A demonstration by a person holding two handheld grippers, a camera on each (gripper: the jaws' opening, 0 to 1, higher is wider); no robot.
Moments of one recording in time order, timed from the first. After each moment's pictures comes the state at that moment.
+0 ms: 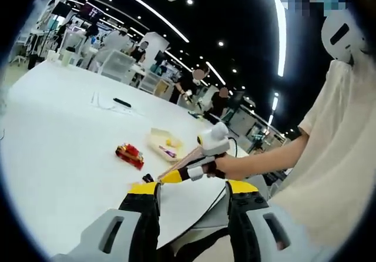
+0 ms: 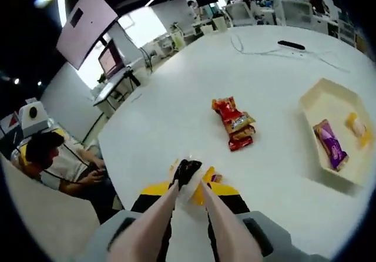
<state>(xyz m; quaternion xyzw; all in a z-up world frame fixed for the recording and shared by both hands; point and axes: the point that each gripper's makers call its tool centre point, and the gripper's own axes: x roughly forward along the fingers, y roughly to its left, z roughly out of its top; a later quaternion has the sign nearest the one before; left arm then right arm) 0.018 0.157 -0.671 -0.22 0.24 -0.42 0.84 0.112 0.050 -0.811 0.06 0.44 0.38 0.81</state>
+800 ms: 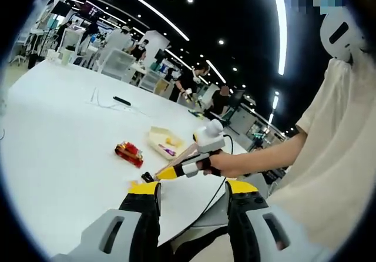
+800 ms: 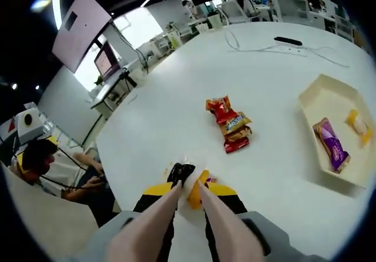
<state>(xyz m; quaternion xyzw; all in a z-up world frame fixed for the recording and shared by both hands) 0.015 0.154 -0.671 -0.22 0.25 -0.42 0.84 0.118 0.051 -0.816 0.06 0.45 0.38 0.81</state>
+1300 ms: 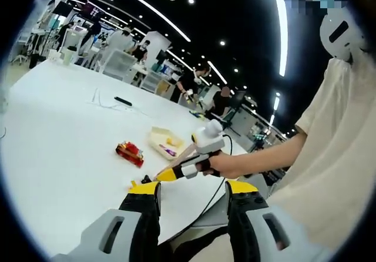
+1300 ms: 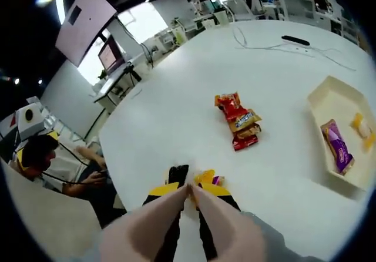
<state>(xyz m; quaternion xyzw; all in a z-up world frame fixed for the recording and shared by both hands) 0.012 0.156 -0.670 -0.22 0.25 -0.42 0.85 0.111 0.059 -0.817 0.05 0.46 0.39 0.80</state>
